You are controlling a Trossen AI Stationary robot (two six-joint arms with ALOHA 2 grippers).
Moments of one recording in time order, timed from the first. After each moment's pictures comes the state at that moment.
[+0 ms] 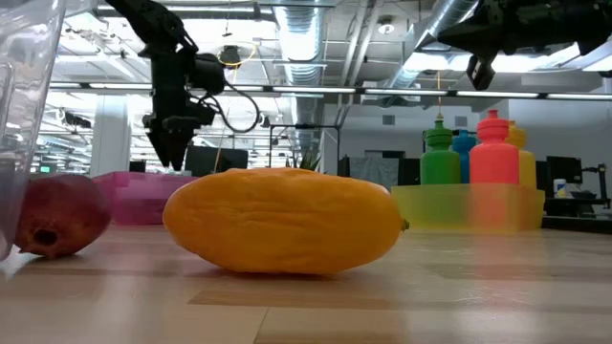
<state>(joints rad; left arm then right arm) 0.80 1.49 1.06 -0.93 -0.20 0.13 -0.42 0.58 0.49 -0.01 -0.39 0.43</state>
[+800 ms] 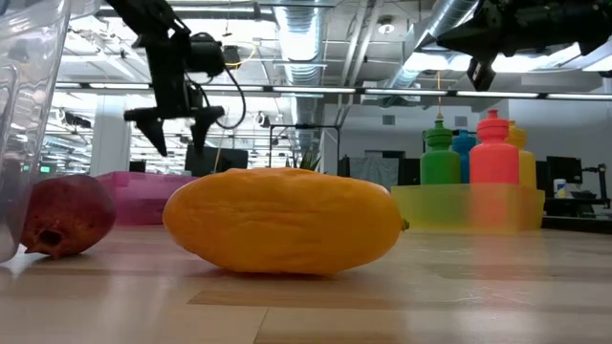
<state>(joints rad) 0.74 1.38 1.02 -0.80 -0.33 -0.60 -0.41 0.58 0.49 -0.02 -0.36 0.42</state>
